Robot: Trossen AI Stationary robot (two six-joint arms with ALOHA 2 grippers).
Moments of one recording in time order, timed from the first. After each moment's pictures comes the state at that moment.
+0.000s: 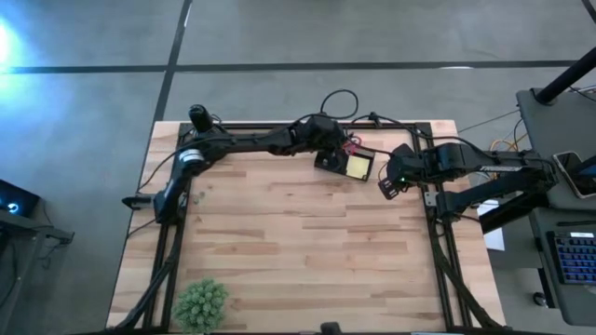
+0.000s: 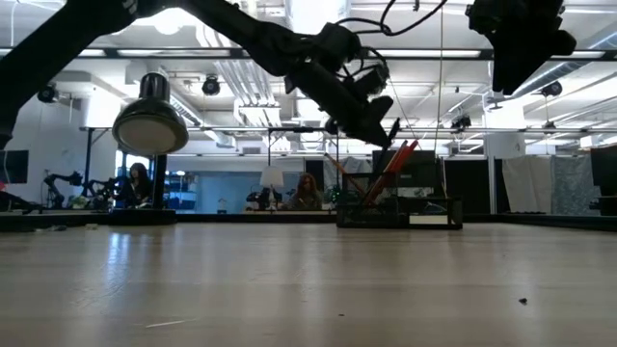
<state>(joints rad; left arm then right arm) 0.34 2.12 1.75 -0.11 -0.11 0.15 0.00 1.08 1.14 -1.35 0.37 0.91</state>
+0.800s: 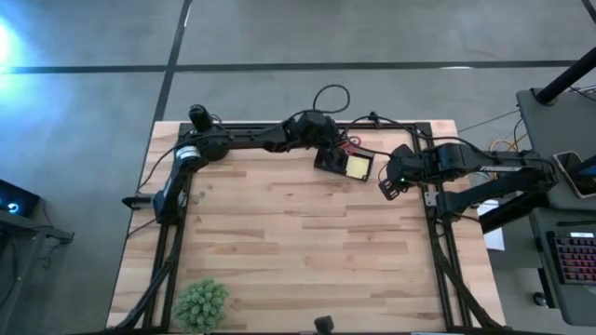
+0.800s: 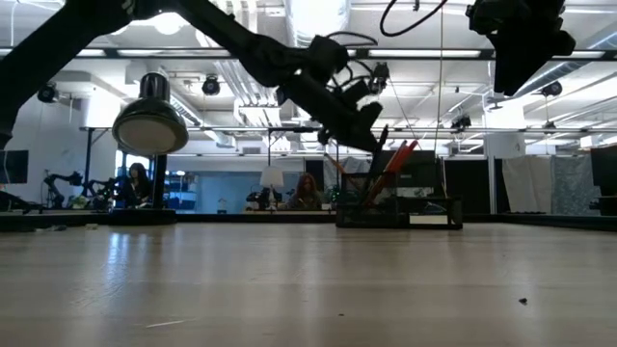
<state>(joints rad) 0.38 2.09 1.67 -0.02 -0.04 0.10 0.00 1.08 1.14 -1.36 0.37 0.88</state>
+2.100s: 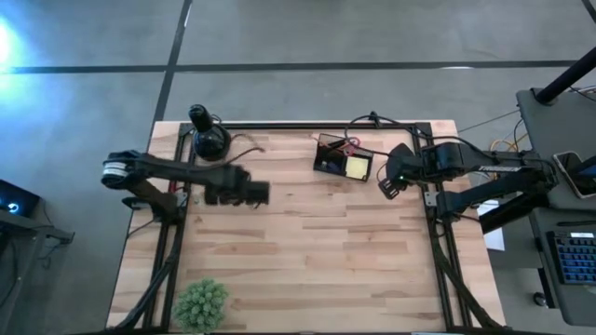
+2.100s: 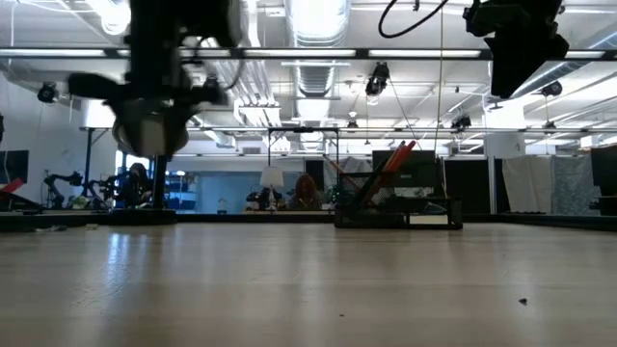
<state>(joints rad) 0.00 1.50 1.15 -1.21 -0.25 -1.61 -0.03 1.08 1.13 -1.34 0.38 0.81</state>
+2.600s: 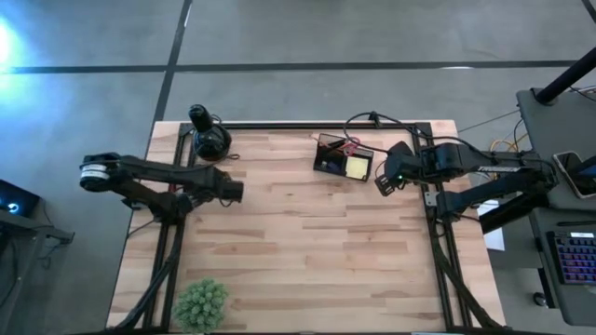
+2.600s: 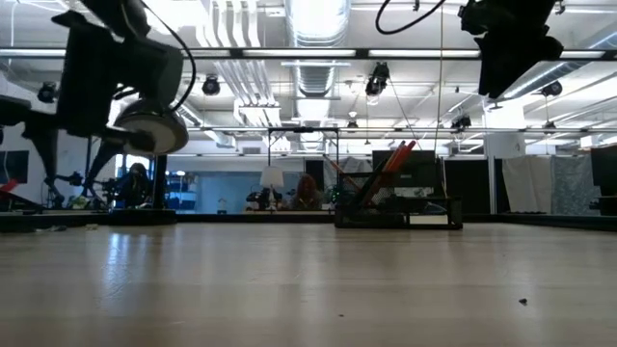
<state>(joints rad) 0.09 1.30 0.76 -1.29 -0.31 -2.14 -0.03 1.08 1.11 -1.26 0.43 0.85</state>
